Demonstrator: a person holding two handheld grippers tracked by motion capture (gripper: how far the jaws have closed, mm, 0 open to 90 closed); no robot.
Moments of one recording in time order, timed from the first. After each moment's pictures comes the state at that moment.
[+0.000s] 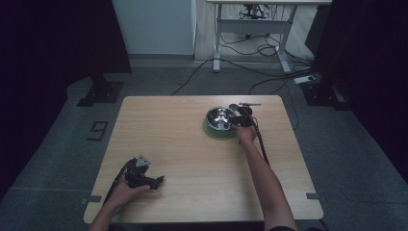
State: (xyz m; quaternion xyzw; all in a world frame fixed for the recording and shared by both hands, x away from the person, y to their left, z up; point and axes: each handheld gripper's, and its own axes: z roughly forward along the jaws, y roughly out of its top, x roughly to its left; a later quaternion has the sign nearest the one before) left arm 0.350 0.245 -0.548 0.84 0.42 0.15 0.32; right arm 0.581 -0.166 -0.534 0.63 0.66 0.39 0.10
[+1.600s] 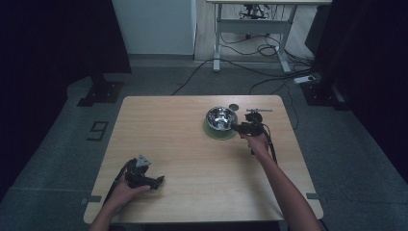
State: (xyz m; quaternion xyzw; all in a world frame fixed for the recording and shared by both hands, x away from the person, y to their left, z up) left arm 0.349 0.245 -0.548 0.84 0.42 0.15 0.32; right arm 0.504 -0.188 -0.490 0.56 0.70 0.42 0.13
